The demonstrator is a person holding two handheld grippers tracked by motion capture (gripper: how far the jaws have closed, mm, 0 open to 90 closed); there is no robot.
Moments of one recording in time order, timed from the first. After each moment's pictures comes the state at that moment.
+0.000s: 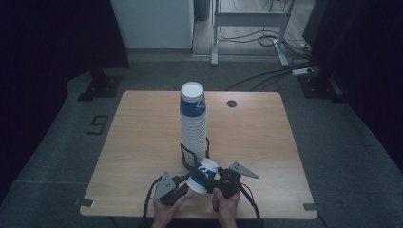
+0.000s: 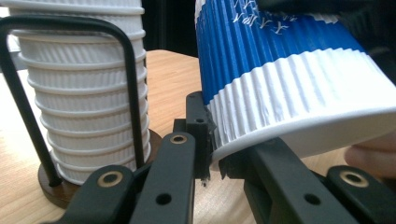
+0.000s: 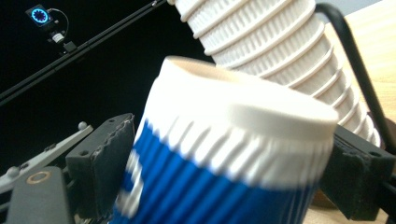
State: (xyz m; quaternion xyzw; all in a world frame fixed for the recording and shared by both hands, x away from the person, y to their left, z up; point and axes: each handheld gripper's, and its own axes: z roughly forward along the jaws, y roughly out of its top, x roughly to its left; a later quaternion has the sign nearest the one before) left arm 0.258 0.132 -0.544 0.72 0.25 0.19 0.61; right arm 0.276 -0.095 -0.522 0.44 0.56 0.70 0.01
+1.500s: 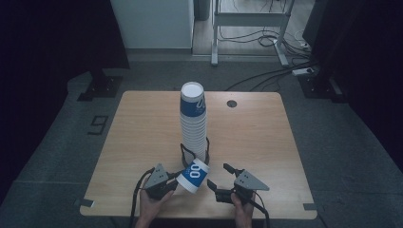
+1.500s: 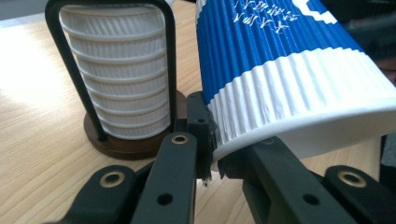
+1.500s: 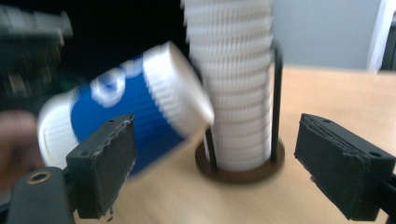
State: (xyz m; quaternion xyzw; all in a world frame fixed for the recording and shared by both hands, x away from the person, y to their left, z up) left arm 0.272 0.164 -0.514 0.80 0.26 0.15 0.53; right arm 0.254 -0.132 -0.525 0.33 0.69 0.62 0.20
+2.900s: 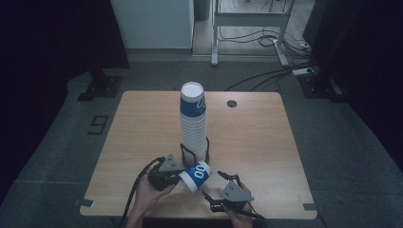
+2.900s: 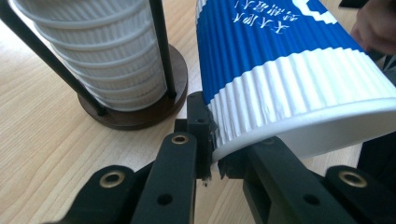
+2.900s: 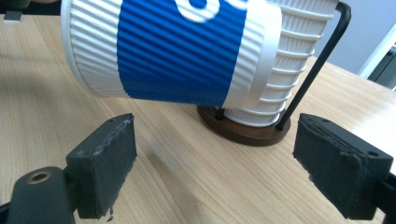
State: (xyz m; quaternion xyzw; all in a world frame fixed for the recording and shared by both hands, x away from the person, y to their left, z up) left arm 0.296 0.144 -0.473 0.90 0.24 0.10 0.36; right arm 0.240 -0.113 -0.543 0.23 0.77 0.53 0.28
